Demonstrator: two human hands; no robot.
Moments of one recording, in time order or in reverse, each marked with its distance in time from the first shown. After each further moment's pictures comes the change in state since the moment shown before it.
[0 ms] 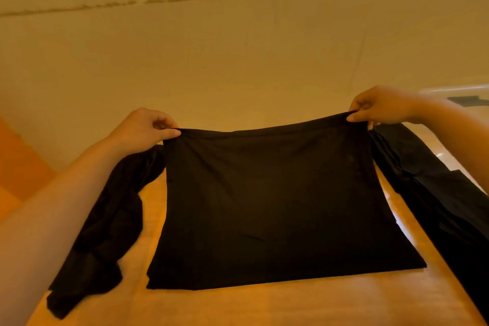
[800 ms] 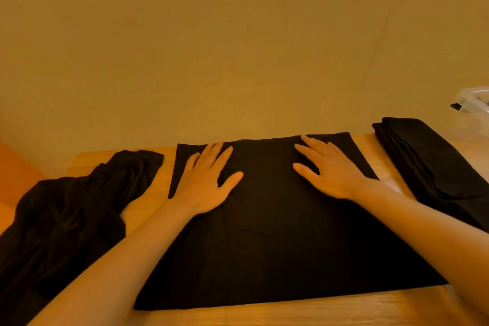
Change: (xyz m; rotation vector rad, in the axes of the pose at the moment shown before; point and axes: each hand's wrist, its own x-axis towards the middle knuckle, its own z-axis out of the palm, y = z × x) left_hand 0.021 -0.019 0.154 0.421 -0.122 0.178; right_hand 0.060 -0.009 0.158 -0.241 0.092 -0.208
